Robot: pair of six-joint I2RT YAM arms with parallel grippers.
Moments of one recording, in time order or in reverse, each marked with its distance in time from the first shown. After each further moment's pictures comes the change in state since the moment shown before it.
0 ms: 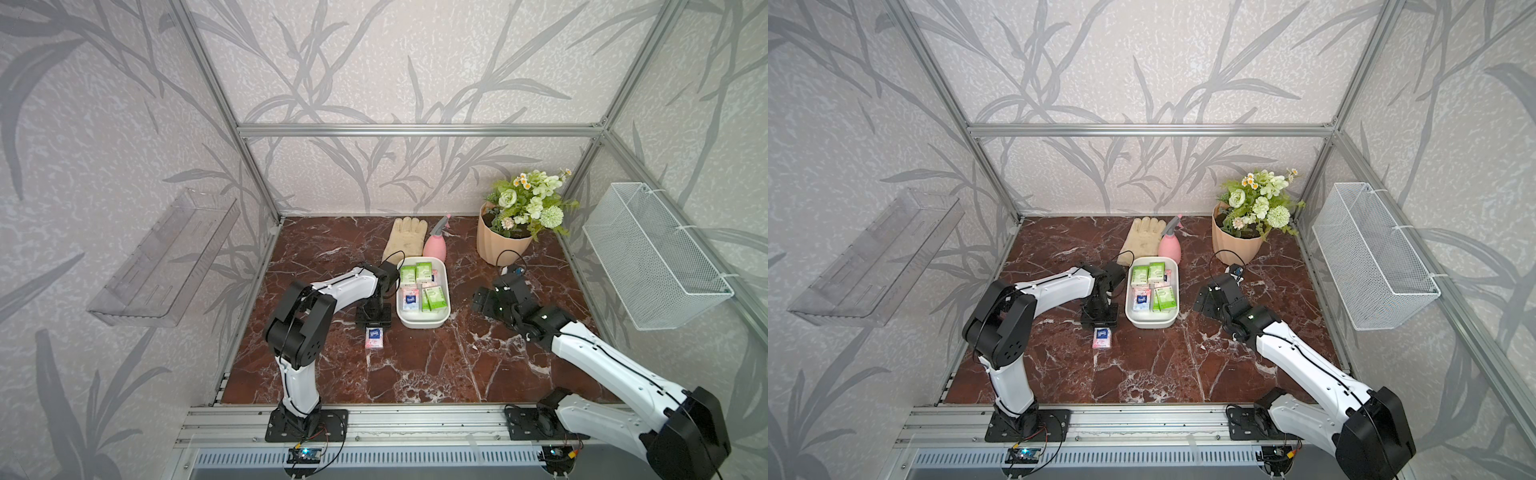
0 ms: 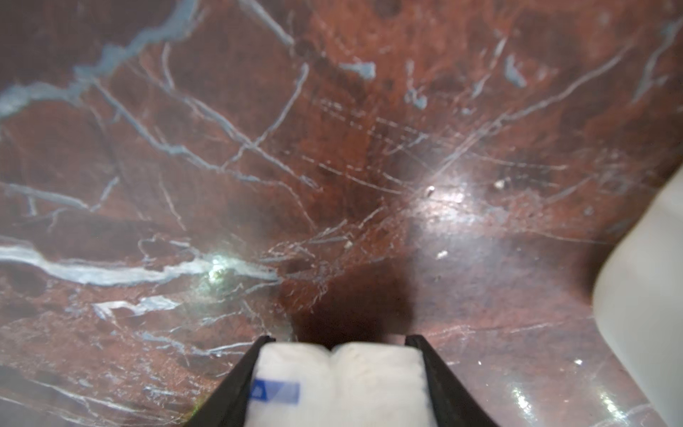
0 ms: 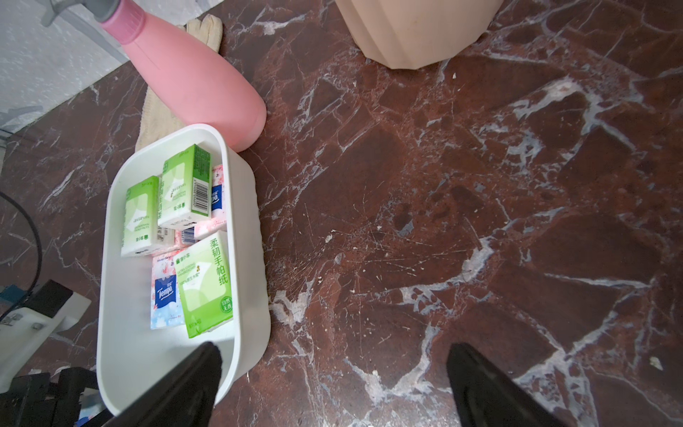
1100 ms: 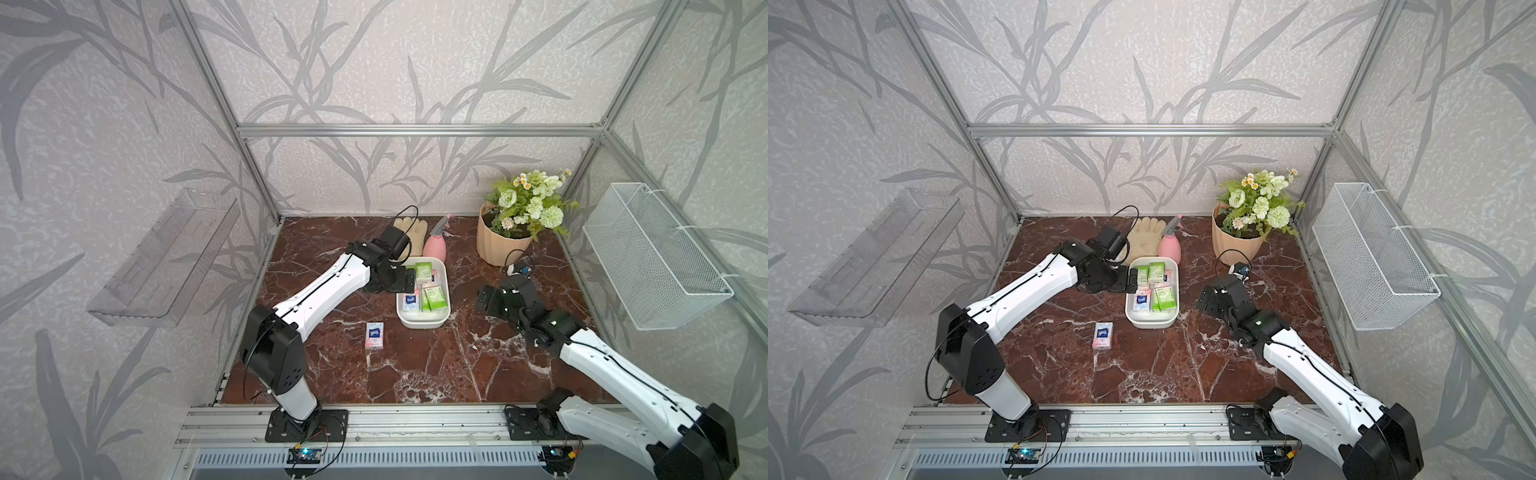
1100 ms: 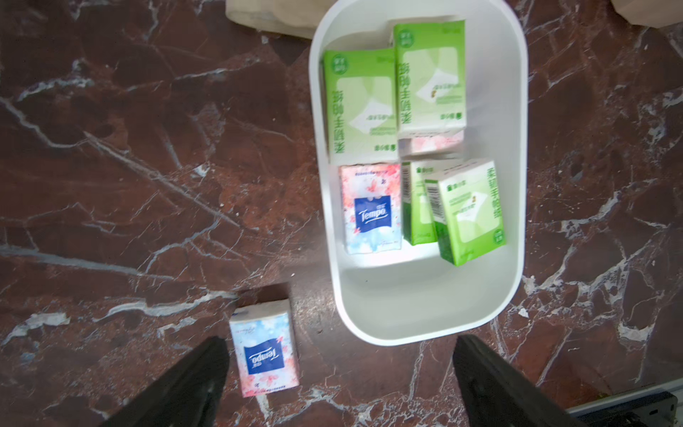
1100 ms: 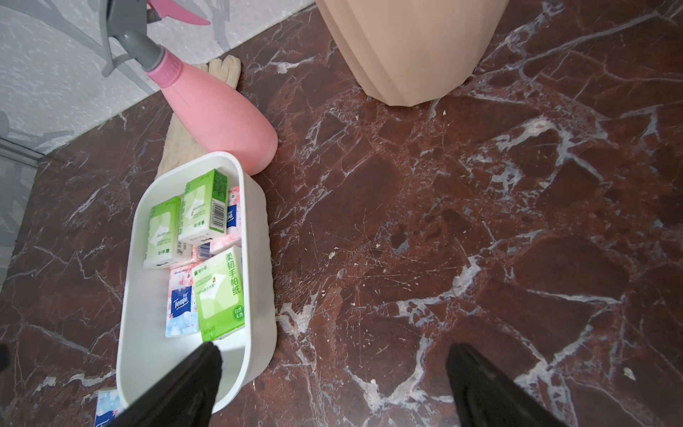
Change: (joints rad) left arm -0.096 -0.148 0.348 -0.034 -0.077 0.009; right arm 0.001 -0.078 -0.005 -0.001 0.038 -0.024
